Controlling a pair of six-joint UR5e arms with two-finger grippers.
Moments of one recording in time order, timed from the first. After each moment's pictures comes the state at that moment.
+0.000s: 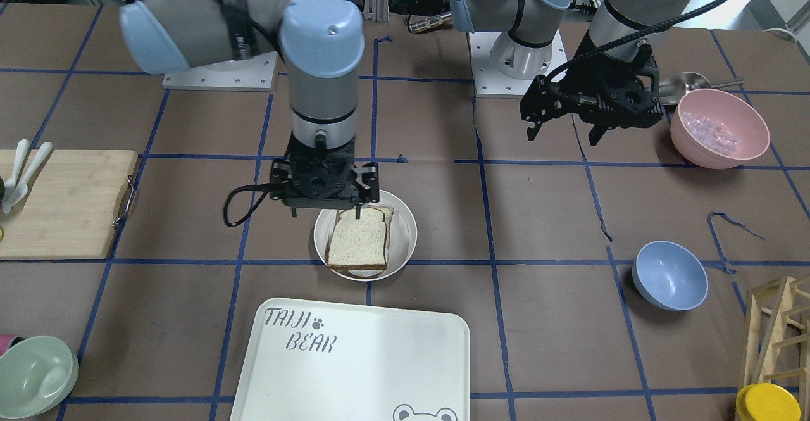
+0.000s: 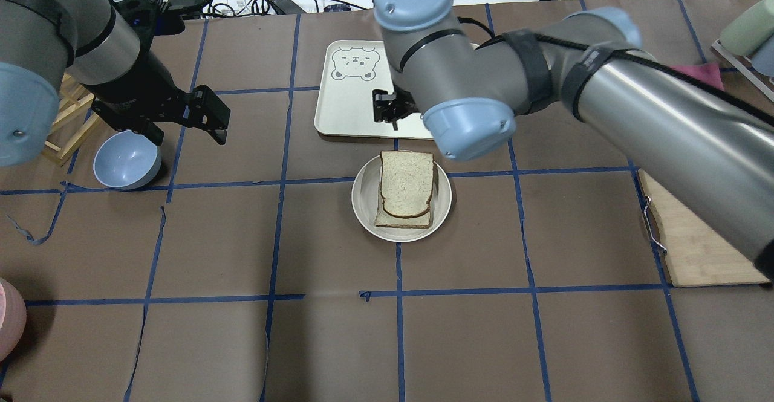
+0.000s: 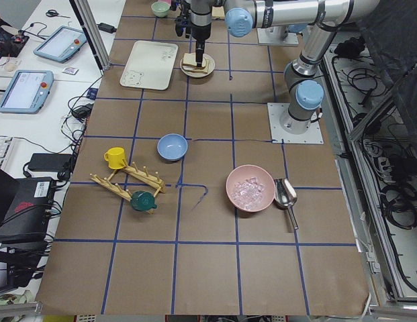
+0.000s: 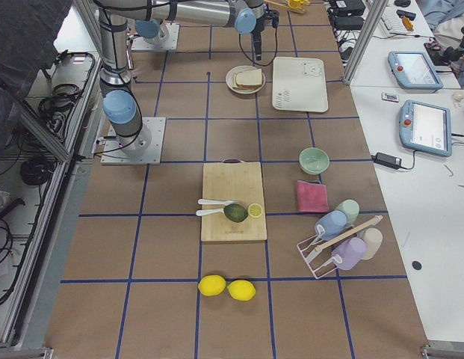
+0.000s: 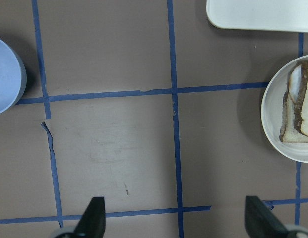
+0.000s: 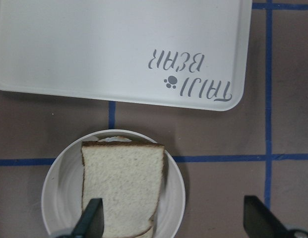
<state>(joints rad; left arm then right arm) -1.48 -1.50 -1.72 -1.47 1.54 0.14 1.87 -1.30 1.57 -1.96 -1.67 0.28</state>
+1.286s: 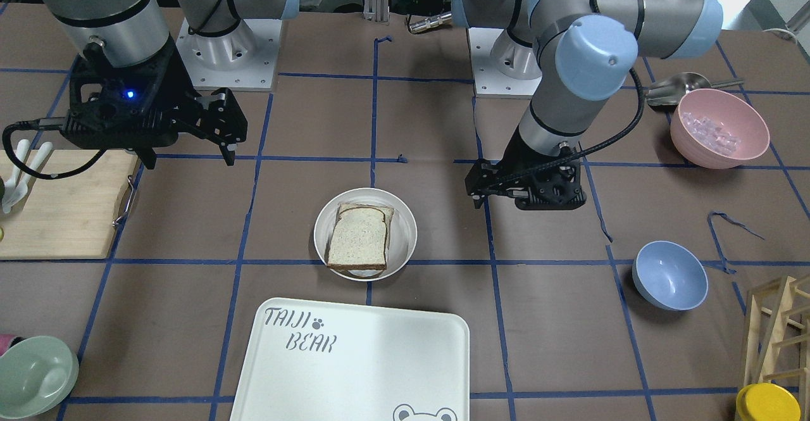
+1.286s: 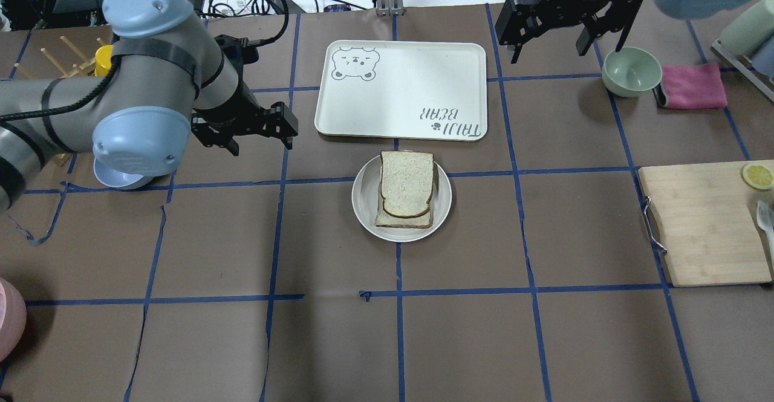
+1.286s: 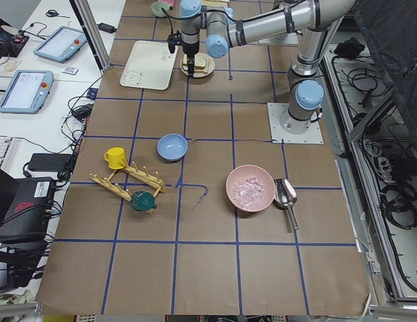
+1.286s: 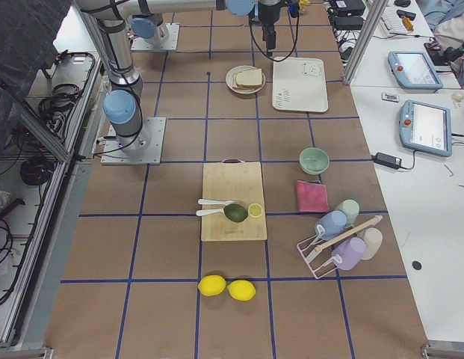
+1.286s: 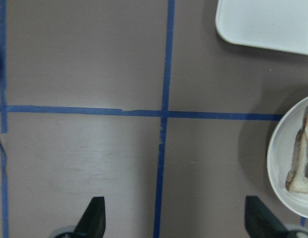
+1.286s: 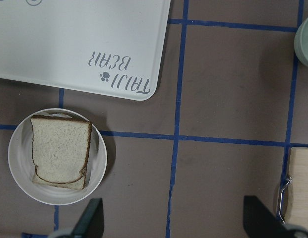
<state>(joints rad) -1.61 -1.73 -1.82 -1.12 1.49 -0.09 1.62 -1.45 1.41 -1.61 -1.57 -0.02</state>
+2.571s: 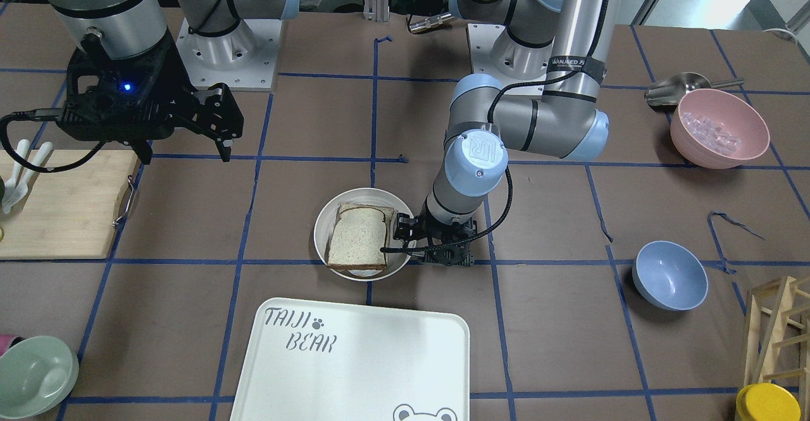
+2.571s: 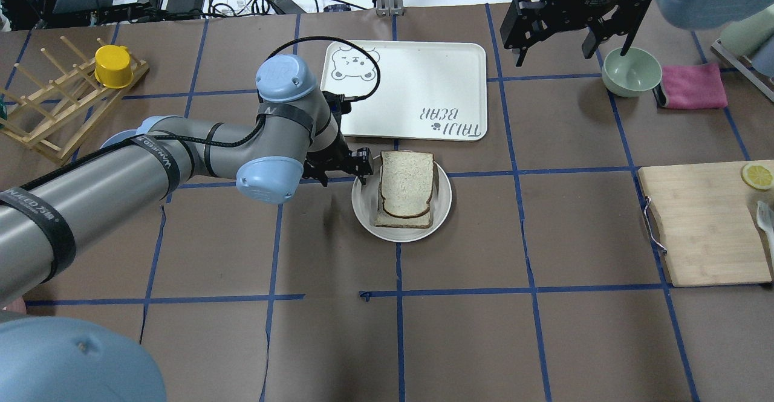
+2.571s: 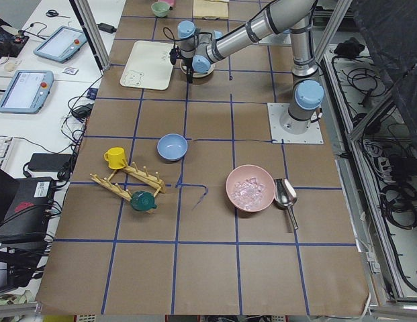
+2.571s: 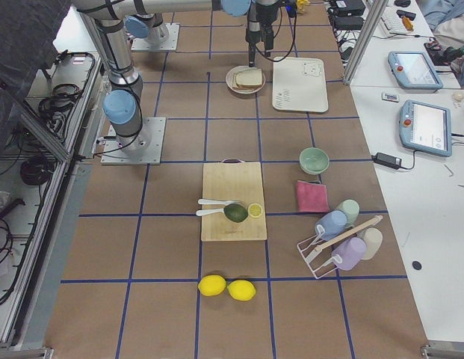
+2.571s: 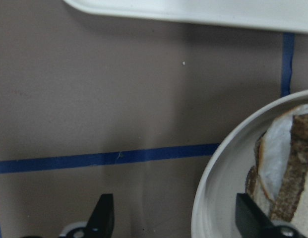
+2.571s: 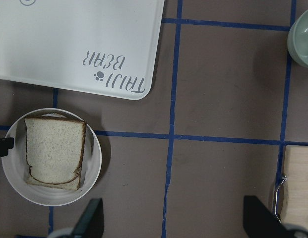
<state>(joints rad) -1.76 -2.01 -1.84 -0.88 1.45 -0.14 1.62 -1.47 1.43 -1.63 -1.59 -0.02</state>
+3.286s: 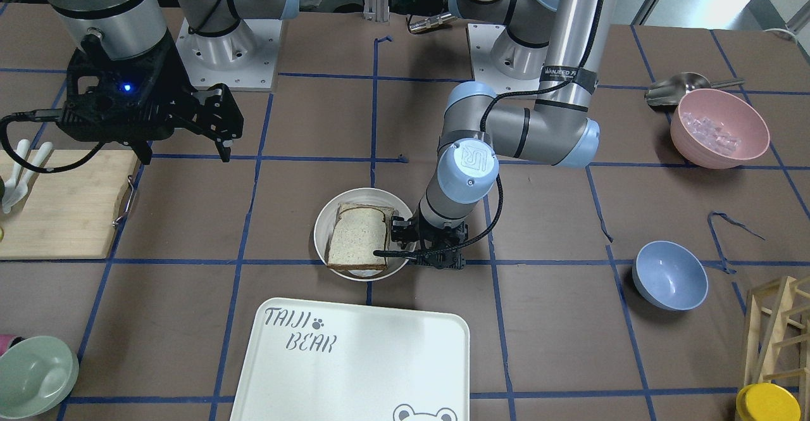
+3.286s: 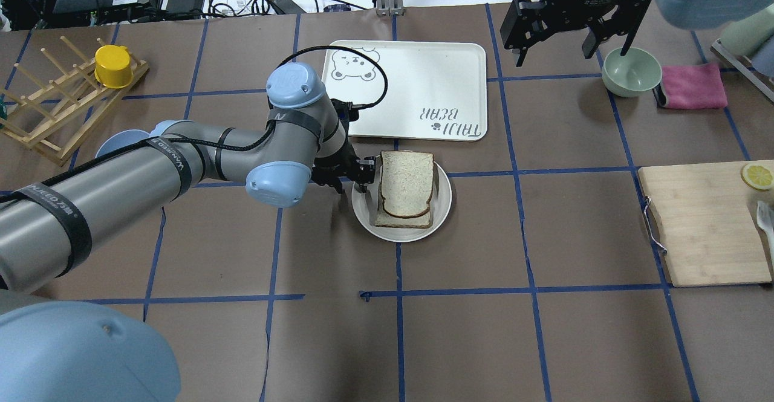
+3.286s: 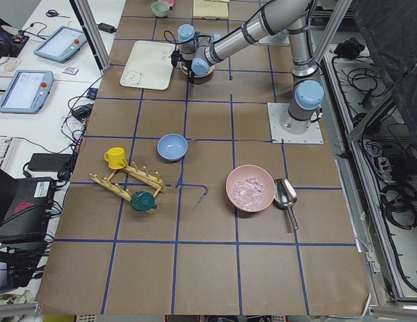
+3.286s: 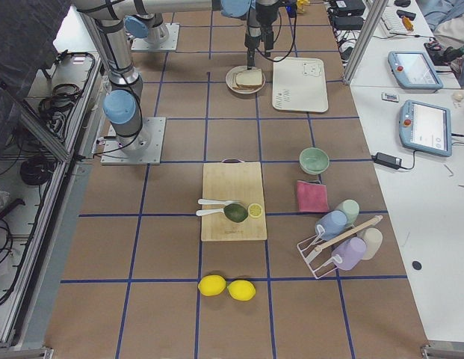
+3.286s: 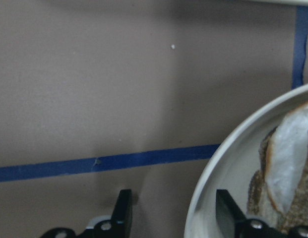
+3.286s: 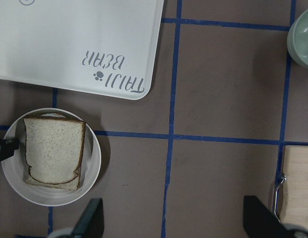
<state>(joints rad) -1.78 -2.04 -1.84 -0.87 1.42 -0.14 1.62 -1.47 1.43 -1.63 -1.59 -0.02</state>
